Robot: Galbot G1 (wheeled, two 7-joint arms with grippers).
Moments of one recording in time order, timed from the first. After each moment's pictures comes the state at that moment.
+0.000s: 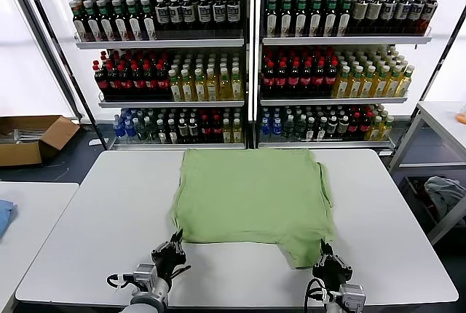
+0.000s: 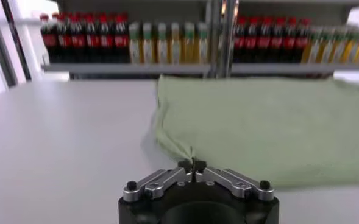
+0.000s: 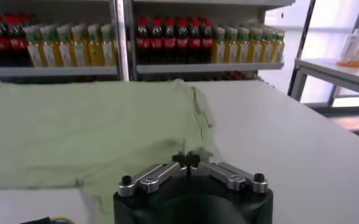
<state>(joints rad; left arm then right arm) 1.44 -1.49 -0.44 -1.98 -0.11 0.33 -0.03 -1.54 1.30 0.37 2.14 0.25 -0.32 0.38</state>
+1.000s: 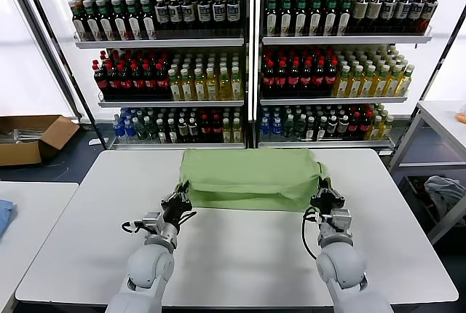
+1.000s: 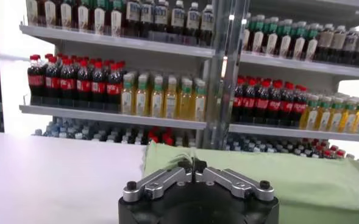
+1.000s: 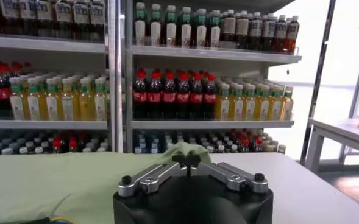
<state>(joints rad) 1.04 -1.42 -0.38 -1.62 -0.28 0.25 -0.06 -0.98 1.31 0.34 1.65 0.23 -0.30 0.31</state>
